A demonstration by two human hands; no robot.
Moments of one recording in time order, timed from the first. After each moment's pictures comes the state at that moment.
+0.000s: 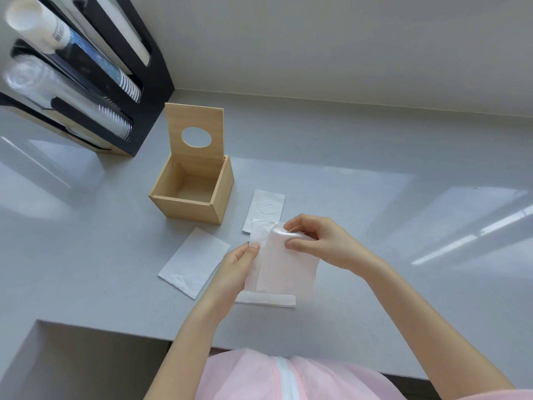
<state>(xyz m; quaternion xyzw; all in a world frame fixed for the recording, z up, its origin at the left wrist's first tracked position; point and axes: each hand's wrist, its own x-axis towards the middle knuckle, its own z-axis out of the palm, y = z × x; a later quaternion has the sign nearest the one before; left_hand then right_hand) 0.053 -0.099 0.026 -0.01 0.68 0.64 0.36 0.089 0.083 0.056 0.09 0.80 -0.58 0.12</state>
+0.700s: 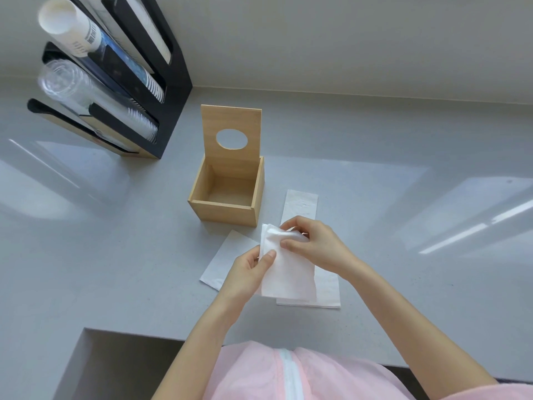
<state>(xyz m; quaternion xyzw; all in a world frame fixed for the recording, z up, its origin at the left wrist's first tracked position) 0.025 -0.155 0.026 0.02 0.70 0.61 0.38 0.049 0.005 0.042 0.16 0.83 -0.53 0.11</state>
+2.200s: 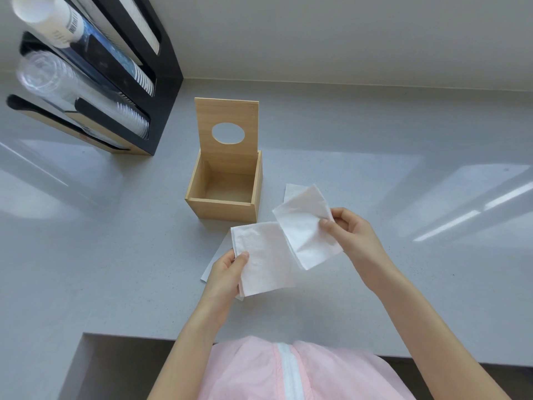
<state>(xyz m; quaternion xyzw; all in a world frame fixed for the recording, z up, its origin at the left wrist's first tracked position) 0.014 -0.180 0.017 -0.09 0.68 0.62 0.37 0.077 0.023 0.046 0.28 0.68 -0.68 -0.03</state>
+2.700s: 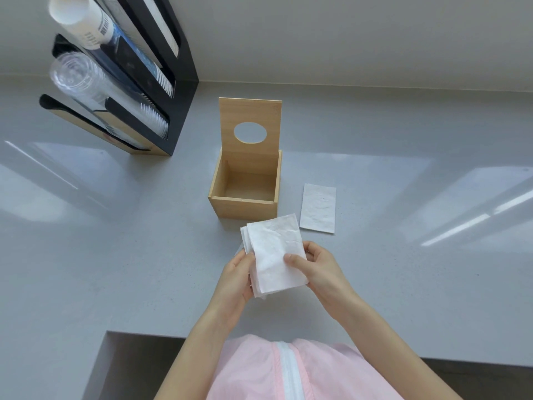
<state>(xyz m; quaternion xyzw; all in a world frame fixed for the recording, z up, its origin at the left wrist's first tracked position) 0.006 -0.203 0.017 -0.09 0.62 0.67 0.39 0.066 -0.067 0.016 0.33 0.58 -0.74 0.04</state>
